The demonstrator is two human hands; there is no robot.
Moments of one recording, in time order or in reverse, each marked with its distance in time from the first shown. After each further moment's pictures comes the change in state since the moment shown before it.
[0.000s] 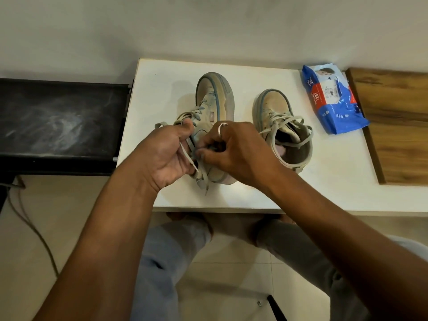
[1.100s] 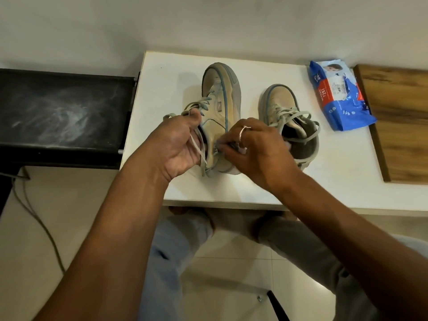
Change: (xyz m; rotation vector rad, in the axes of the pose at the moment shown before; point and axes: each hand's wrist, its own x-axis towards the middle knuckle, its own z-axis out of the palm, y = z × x) left_hand -0.001 0.001 0.008 -0.070 0.067 0.015; right_hand -0.023 0.026 0.007 -0.119 0.209 -0.253
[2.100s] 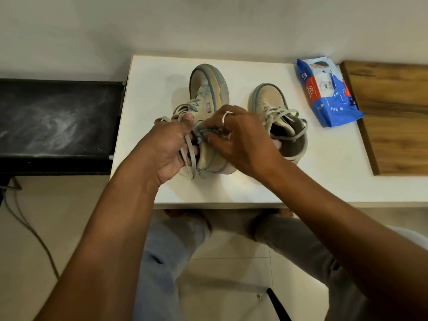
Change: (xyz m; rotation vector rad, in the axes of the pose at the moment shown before) left_hand 0.003 -0.005 0.001 0.212 0.050 0.107; right_hand 0.025 -0.001 -0.002 -0.021 -0.043 0.135
